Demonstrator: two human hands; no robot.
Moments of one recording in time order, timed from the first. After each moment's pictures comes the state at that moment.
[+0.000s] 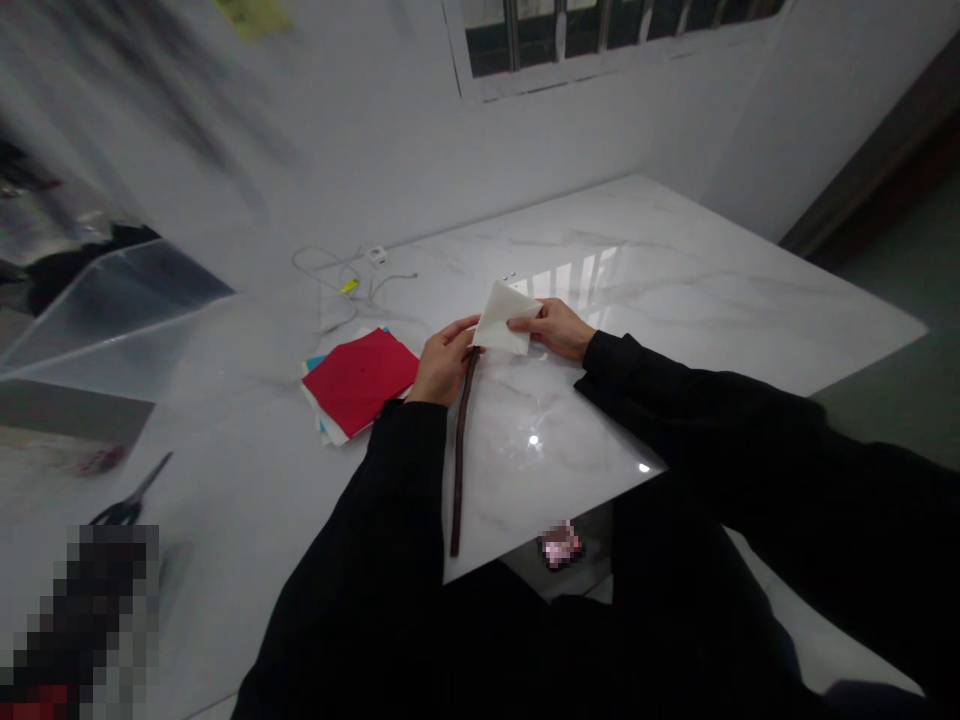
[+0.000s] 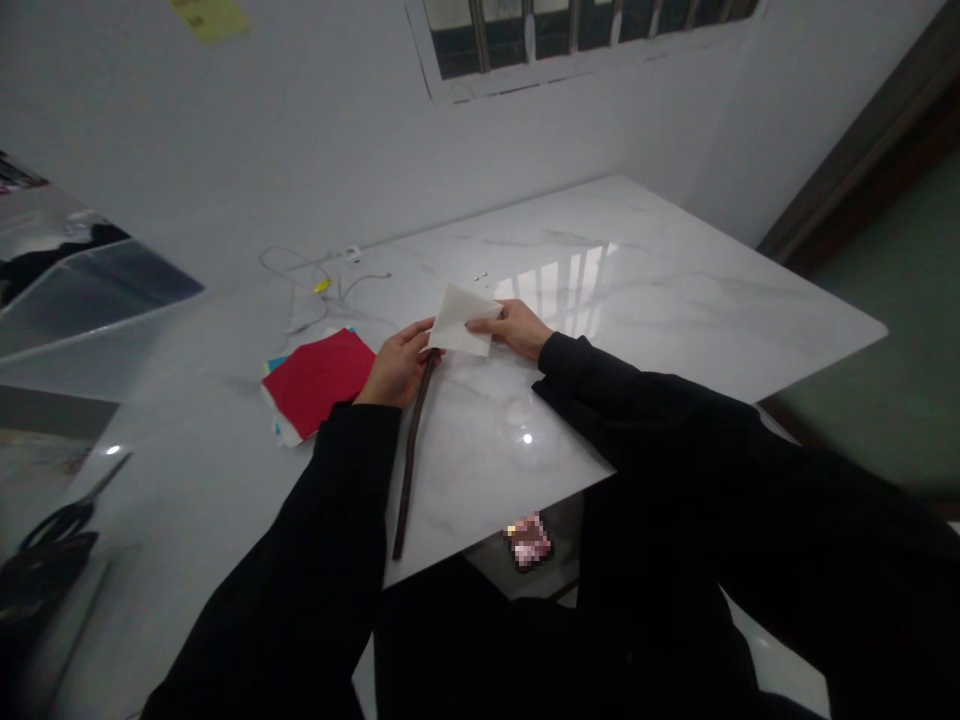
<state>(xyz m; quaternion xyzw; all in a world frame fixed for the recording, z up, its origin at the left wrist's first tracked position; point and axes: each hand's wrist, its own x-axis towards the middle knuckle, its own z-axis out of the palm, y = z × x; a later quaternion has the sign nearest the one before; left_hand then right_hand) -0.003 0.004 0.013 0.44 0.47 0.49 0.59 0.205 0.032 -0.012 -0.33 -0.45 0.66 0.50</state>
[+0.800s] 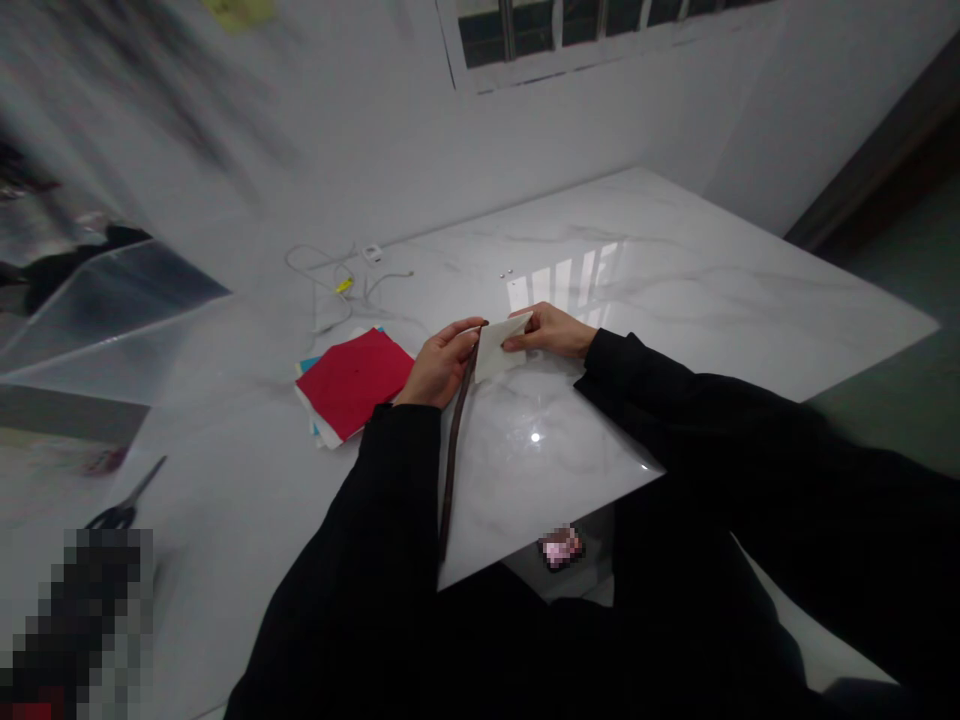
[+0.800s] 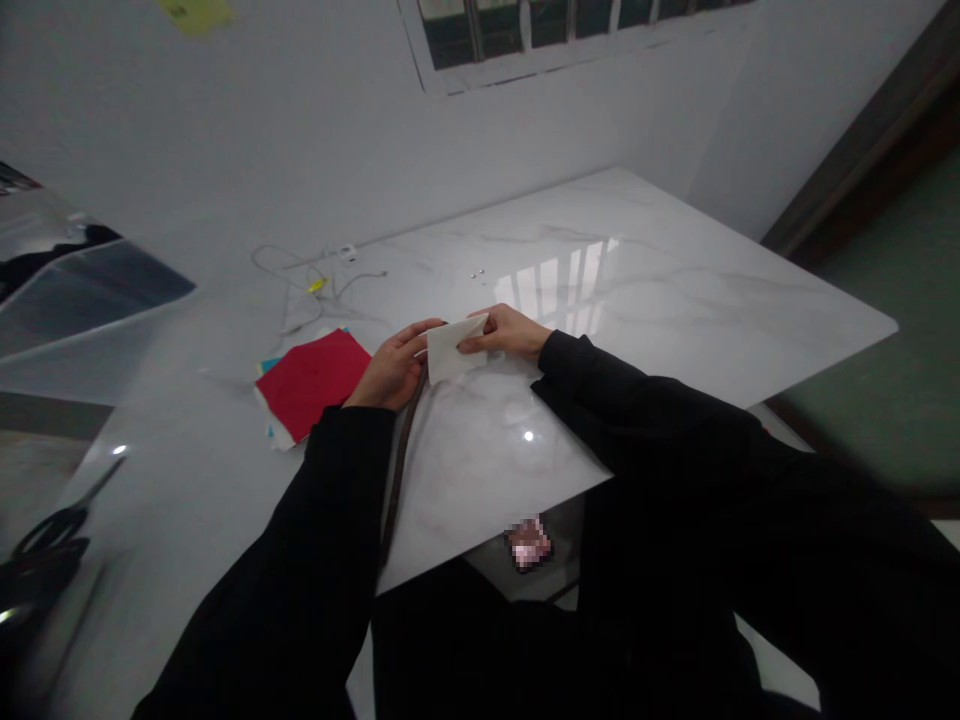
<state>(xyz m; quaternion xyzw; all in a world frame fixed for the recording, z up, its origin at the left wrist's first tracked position) -0.009 0.002 0.014 0.47 0.44 0.46 0.61 0.215 0.026 -0.002 -0.27 -0.62 0.63 0.38</state>
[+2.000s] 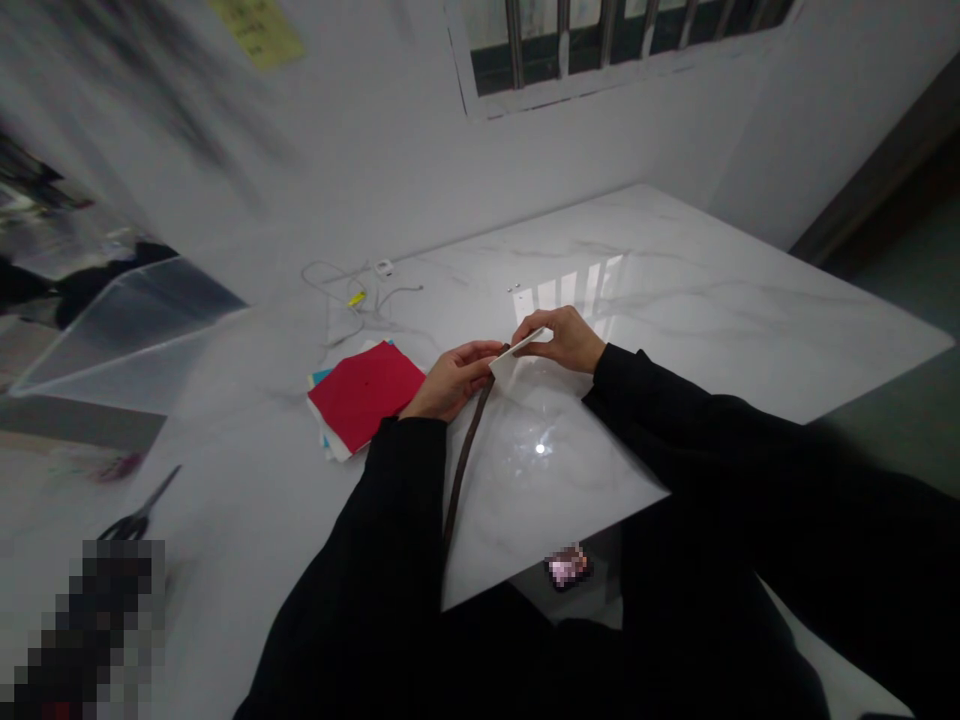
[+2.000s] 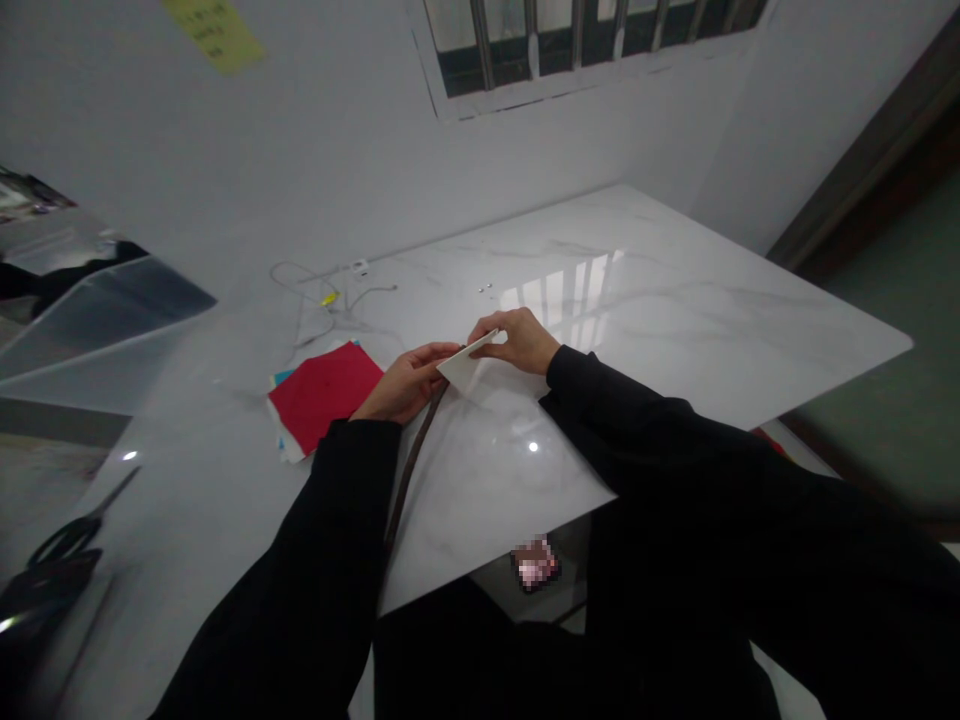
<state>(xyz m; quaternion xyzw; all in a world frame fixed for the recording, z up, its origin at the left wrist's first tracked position) -0.017 0.000 0.013 0.49 0.42 0.40 0.66 0.224 0.014 0.020 -0.35 -0.77 0.30 0.43</state>
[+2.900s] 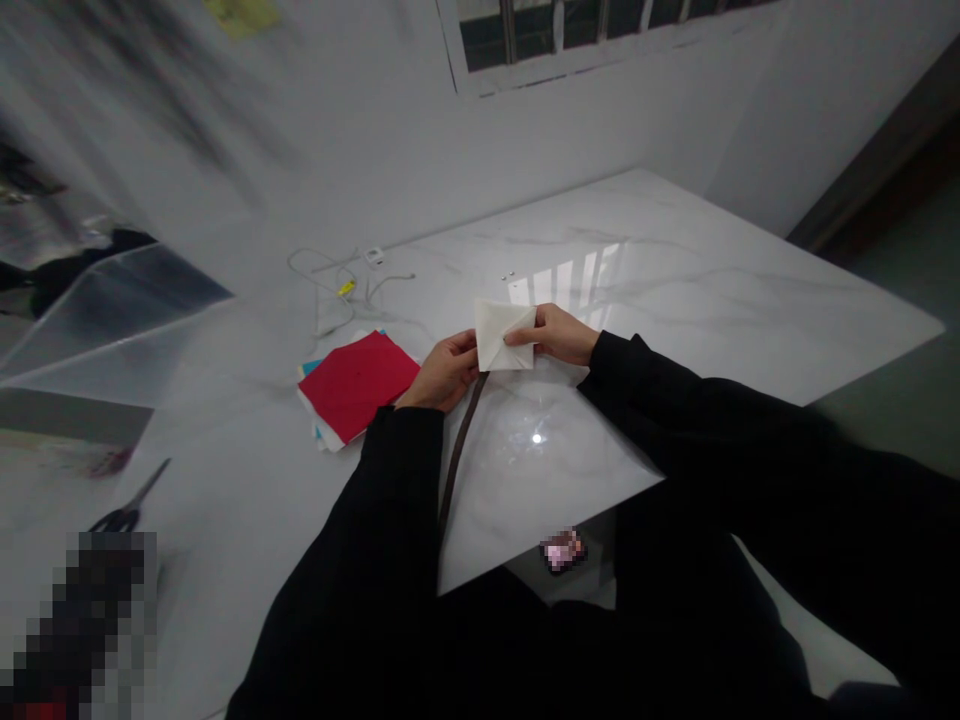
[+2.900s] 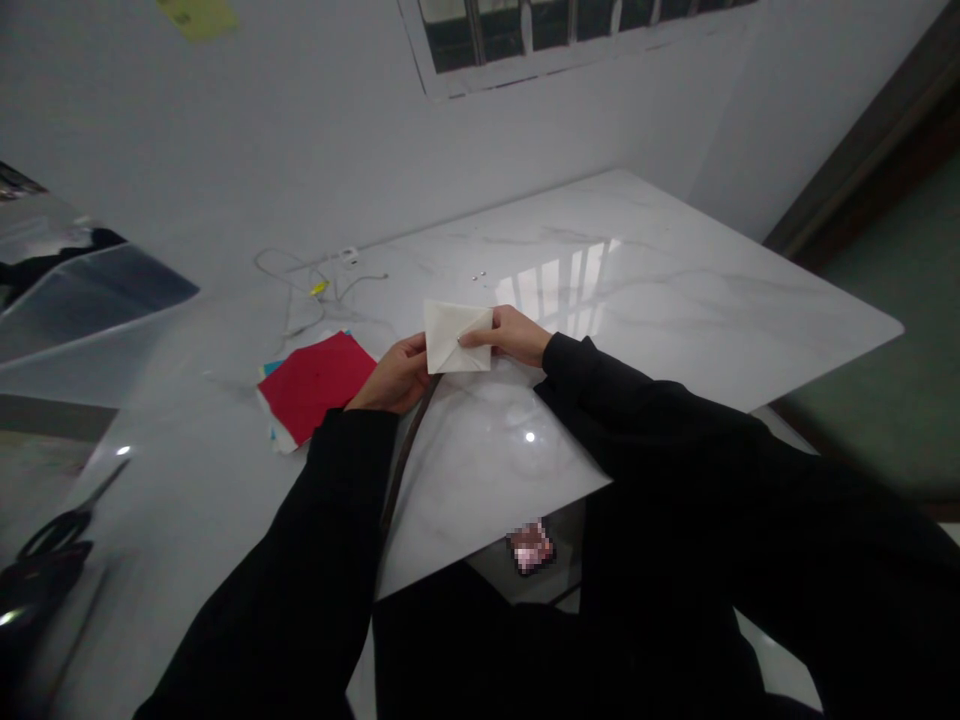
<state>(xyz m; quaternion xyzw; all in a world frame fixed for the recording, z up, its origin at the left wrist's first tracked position) -0.008 -0.004 0.012 0.50 0.38 0.41 0.66 0.209 0.011 0.009 -0.33 -0.51 0.68 0.42</state>
